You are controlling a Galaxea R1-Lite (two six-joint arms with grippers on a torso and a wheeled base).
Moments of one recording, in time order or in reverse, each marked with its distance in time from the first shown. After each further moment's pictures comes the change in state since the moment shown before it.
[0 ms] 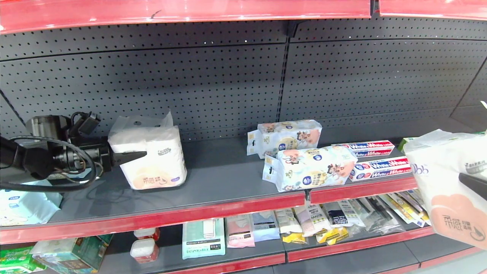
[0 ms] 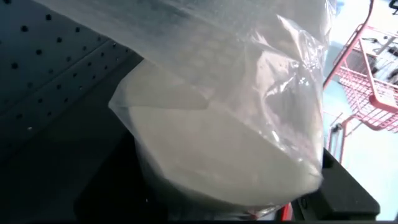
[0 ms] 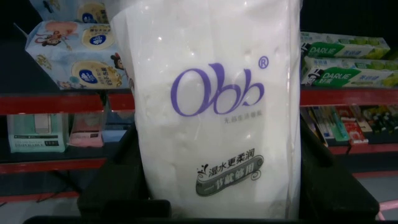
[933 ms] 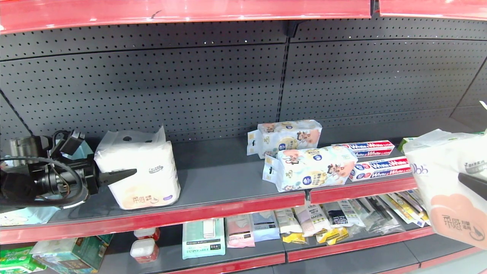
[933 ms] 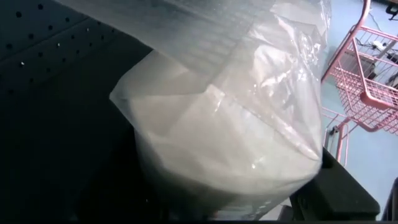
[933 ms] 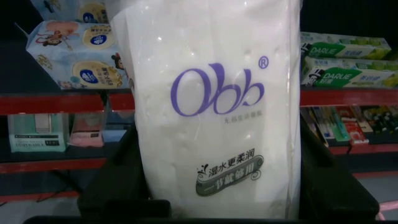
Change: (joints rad) left arm 0.059 -0.072 0.274 -0.180 -0.054 0.009; right arm 0.000 0.002 0.000 0.000 0.000 0.000
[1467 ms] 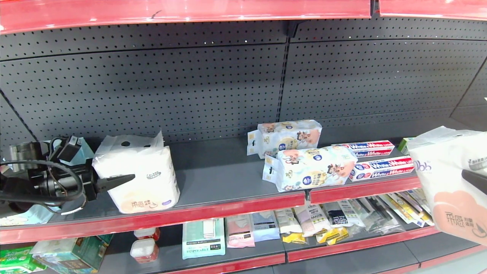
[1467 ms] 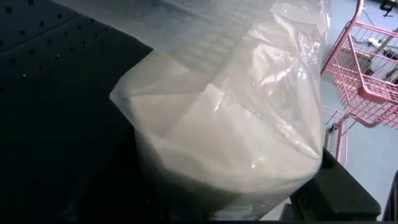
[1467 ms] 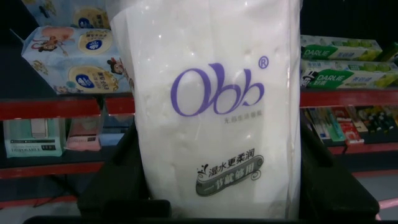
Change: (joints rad) left arm 0.021 0.021 0.028 -0.003 -0.035 0.077; right arm -0.015 0.001 -0.014 0.001 -0.002 0.000
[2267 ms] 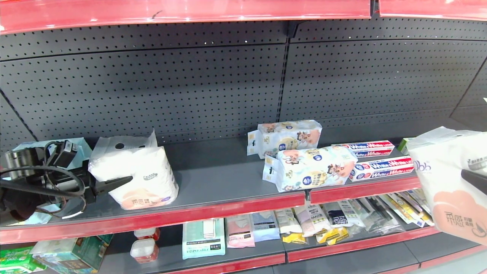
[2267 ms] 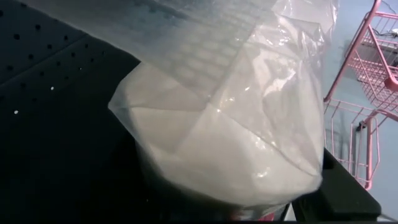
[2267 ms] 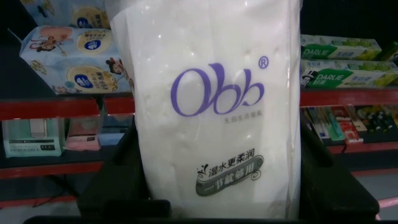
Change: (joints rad) left arm 0.022 0.047 0.049 -0.164 -0.014 0.017; right arm 0.000 0.006 -0.003 0.000 -0.003 -0.001
